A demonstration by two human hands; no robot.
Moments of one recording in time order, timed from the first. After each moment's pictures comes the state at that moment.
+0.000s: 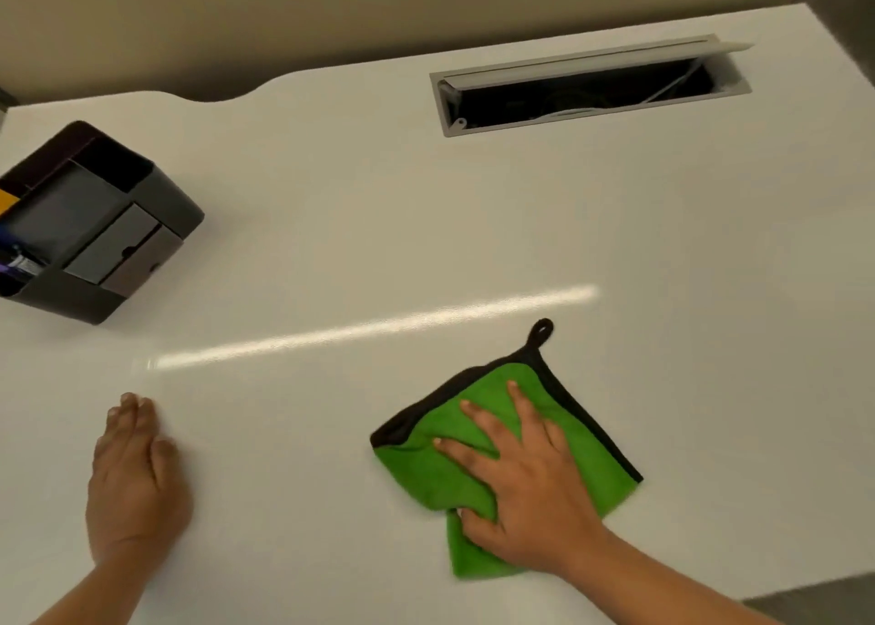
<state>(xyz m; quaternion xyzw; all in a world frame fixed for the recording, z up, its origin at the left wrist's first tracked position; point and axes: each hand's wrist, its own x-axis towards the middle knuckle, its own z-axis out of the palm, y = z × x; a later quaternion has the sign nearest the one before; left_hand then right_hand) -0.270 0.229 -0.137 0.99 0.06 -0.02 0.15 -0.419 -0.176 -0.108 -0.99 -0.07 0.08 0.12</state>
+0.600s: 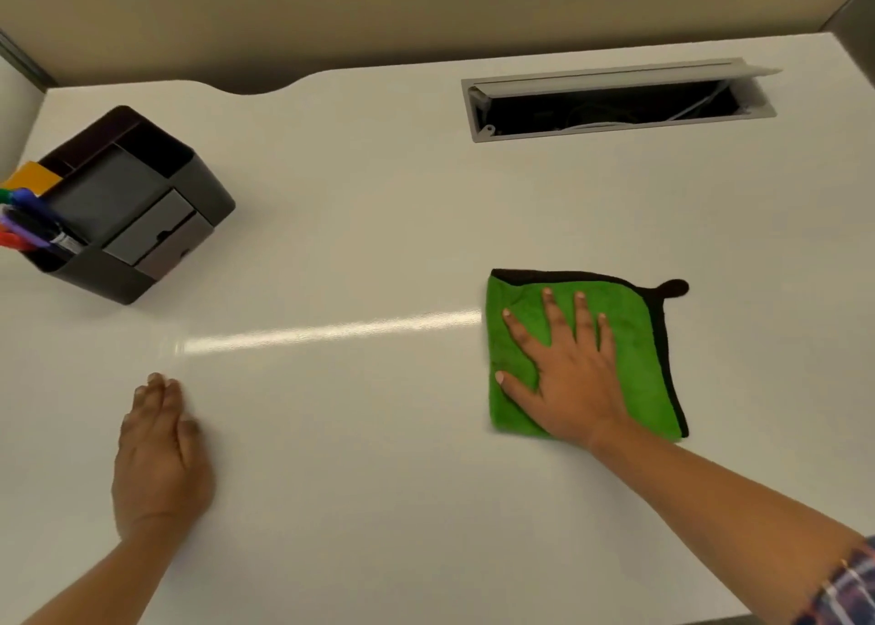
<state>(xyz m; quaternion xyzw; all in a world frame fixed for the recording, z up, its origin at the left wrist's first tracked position) -0.272 0.223 -0.131 0.98 0.05 0.00 0.17 -0.329 -0.237 -0.105 -1.00 0.06 0.05 0.03</state>
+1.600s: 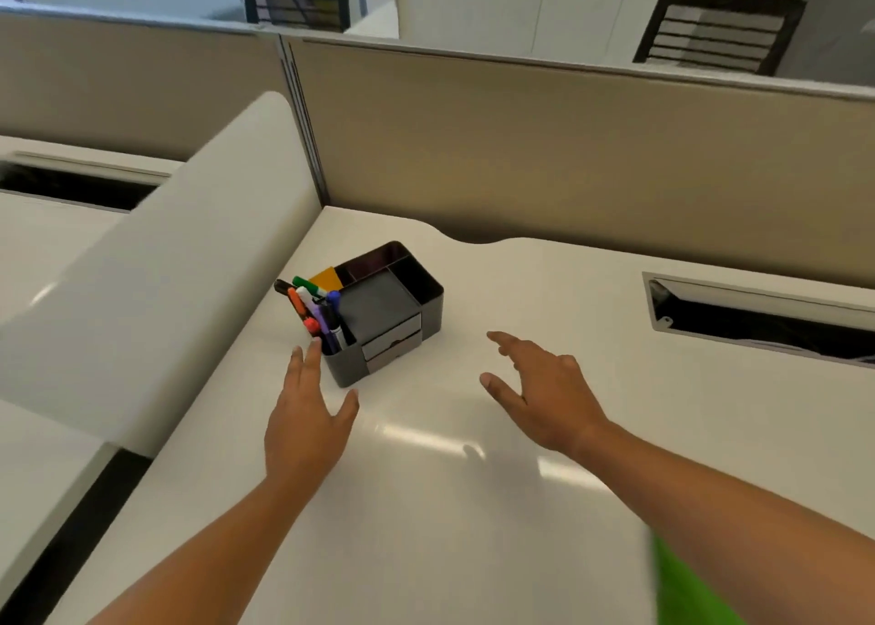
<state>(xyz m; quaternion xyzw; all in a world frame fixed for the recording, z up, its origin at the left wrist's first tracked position) -0.158 0.255 -0.040 0.94 0.15 0.07 0.29 -0.130 -0.039 0.003 -0.97 -0.13 0.02 0.22</state>
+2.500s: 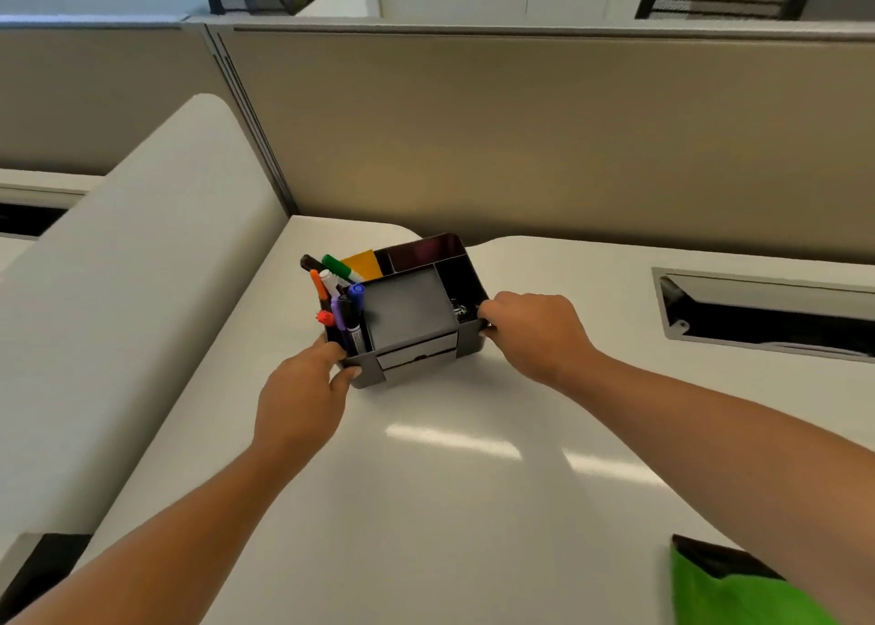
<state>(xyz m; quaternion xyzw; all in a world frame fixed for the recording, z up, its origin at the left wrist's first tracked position) -0.060 0.220 -0.013 0.98 0.03 0.08 0.19 0.008 -0.060 -0.003 -0.97 -0.24 -0.08 0.01</state>
